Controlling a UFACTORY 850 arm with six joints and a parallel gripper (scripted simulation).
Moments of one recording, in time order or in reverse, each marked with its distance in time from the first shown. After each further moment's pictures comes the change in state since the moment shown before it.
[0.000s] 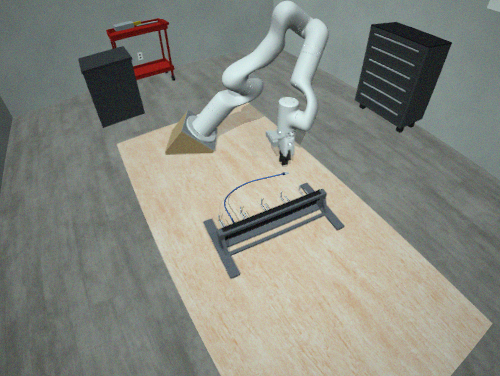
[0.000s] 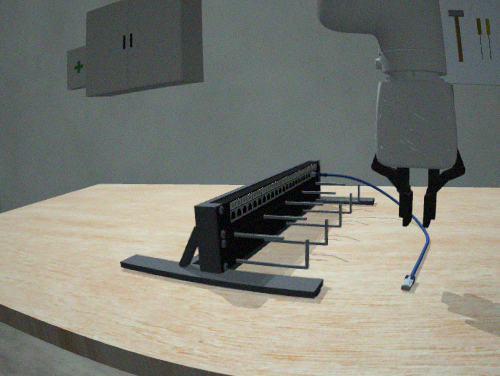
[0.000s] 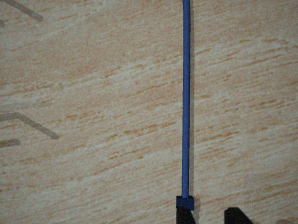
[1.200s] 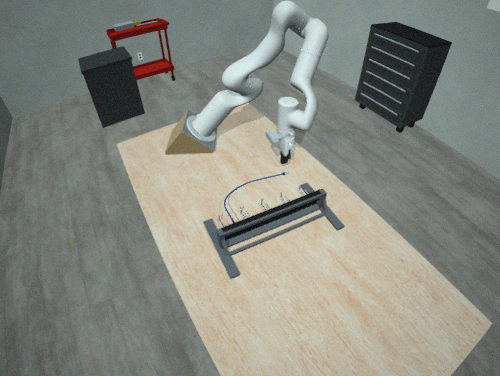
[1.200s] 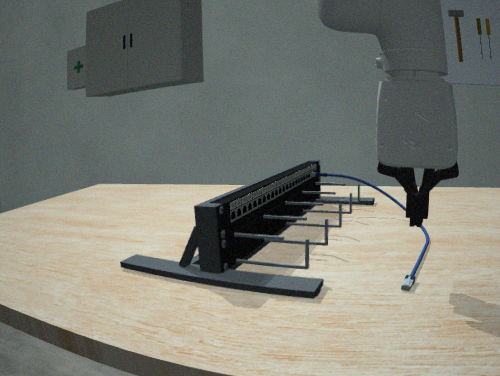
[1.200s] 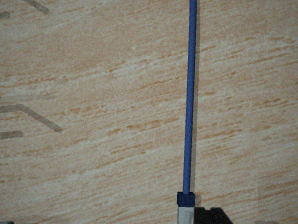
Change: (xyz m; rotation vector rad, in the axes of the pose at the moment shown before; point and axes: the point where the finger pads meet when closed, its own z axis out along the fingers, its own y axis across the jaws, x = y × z) arm -0.002 0.000 0.000 0.007 -0.010 -0.028
